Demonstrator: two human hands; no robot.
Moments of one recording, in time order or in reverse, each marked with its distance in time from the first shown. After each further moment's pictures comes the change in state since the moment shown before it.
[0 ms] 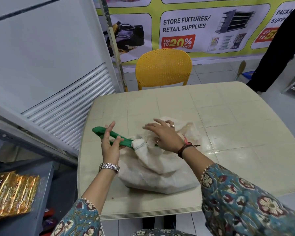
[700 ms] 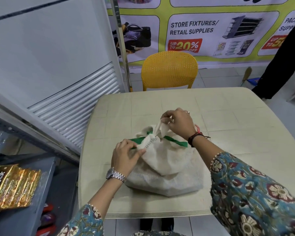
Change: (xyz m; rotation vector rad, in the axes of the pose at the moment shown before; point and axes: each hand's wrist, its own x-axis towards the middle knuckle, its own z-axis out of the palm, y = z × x) left_hand -0.024 -0.021 -0.001 0.780 -0.208 0.311; right_hand 0.016 0.021 -0.037 0.142 0.308 0.184
